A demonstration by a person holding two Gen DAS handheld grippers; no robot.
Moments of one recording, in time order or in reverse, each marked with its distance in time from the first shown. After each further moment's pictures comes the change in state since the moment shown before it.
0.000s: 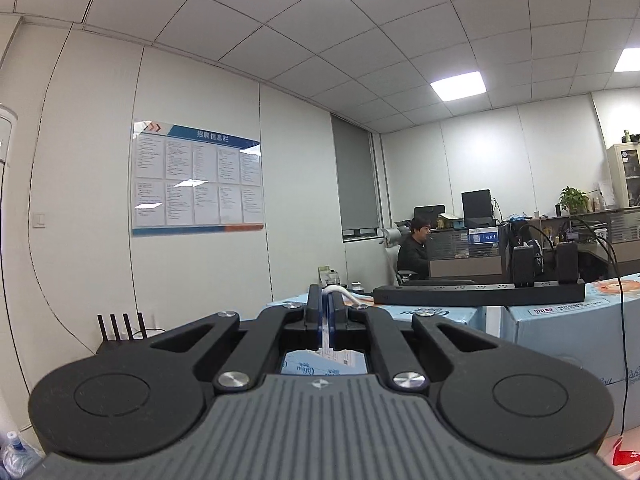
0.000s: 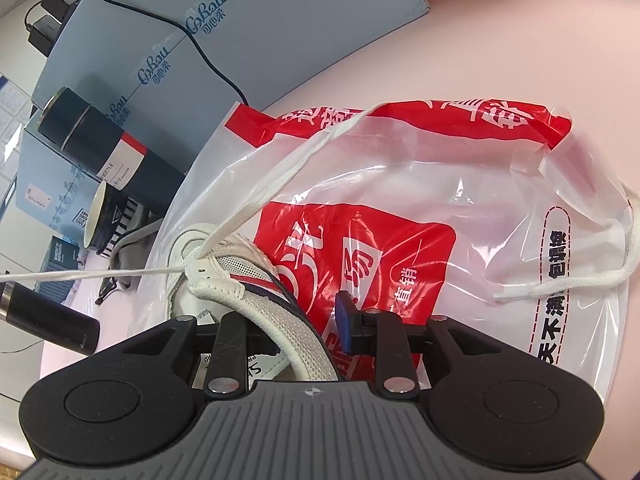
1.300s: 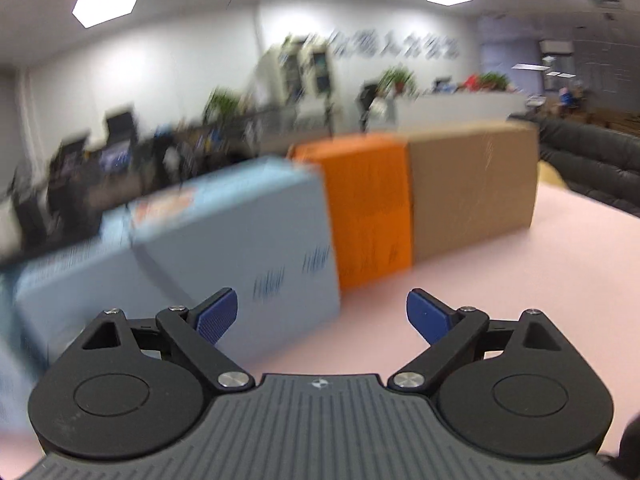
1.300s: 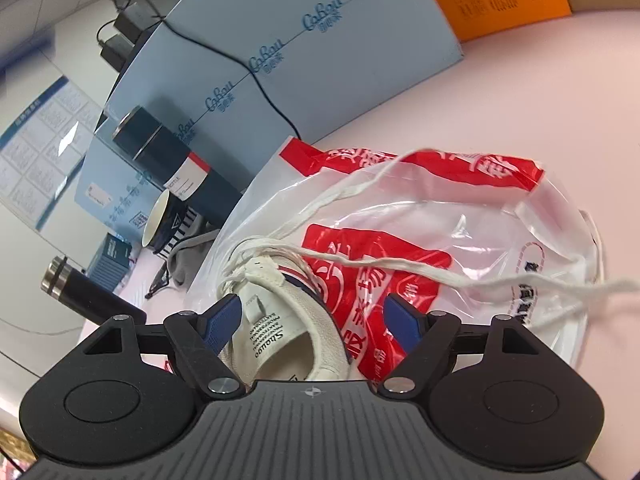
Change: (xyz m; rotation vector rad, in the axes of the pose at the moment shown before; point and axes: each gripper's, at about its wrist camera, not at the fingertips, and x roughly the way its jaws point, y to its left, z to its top) left arm -0.051 -0.311 -0.043 0.241 0.351 -1.066; right arm -0.050 -0.018 -0.004 -0.067 -0.086 0.167
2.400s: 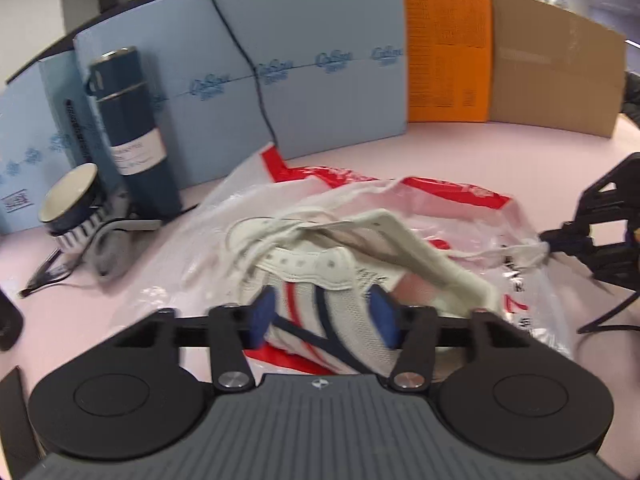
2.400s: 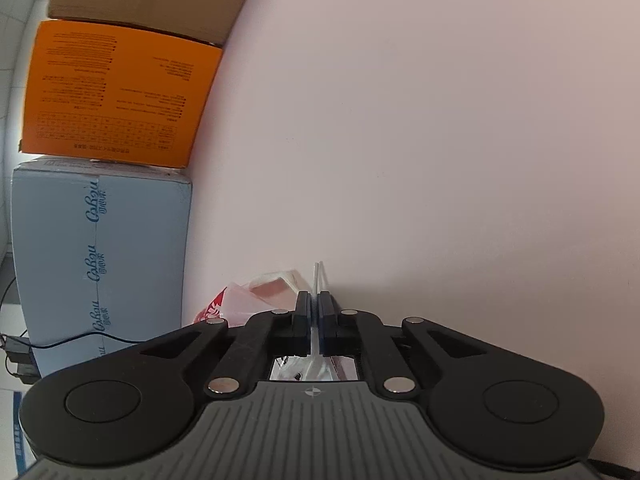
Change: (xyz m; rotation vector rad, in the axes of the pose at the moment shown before) left arm 0.031 -0.035 -0.170 -0.159 0.226 0.216; right arm -0.071 -0.147 -0.001 0.842 -0.281 -0.178
